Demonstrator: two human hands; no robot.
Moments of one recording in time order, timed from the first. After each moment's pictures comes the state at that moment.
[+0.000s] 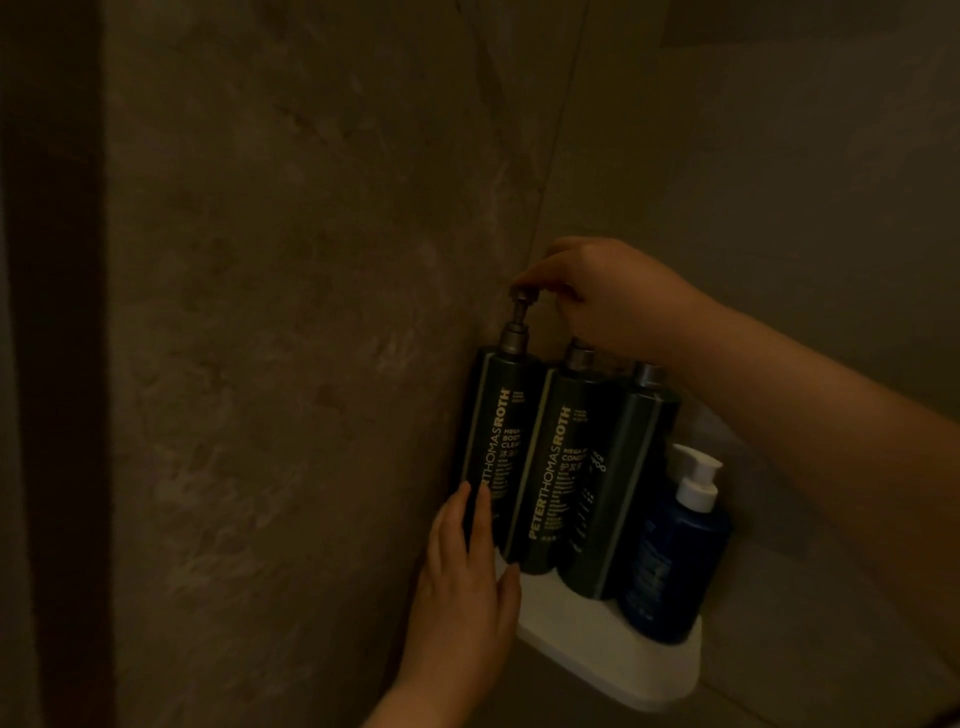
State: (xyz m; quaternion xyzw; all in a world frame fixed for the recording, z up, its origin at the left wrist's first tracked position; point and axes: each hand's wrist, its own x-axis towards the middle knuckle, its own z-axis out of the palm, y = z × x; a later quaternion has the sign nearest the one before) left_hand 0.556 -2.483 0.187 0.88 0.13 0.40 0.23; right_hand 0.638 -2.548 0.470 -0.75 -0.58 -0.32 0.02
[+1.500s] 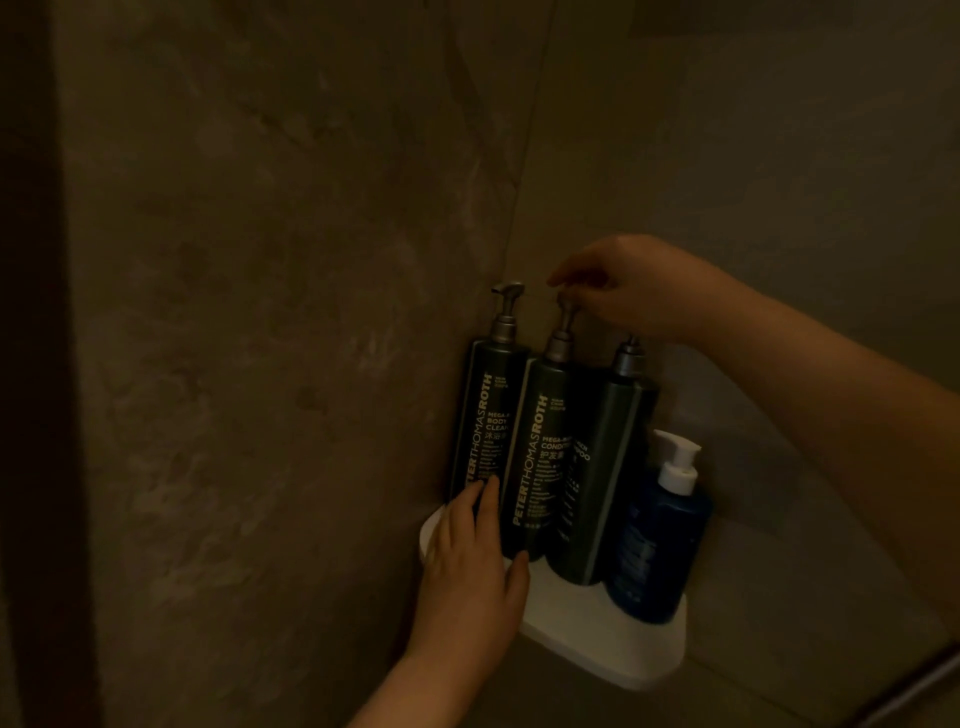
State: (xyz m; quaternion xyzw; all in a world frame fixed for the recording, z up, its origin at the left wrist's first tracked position) left_hand 0.566 -2.486 0.196 0.88 0.09 0.39 0.27; right_hand 0.655 -2.579 0.477 -0.84 -0.49 -0.24 0.07
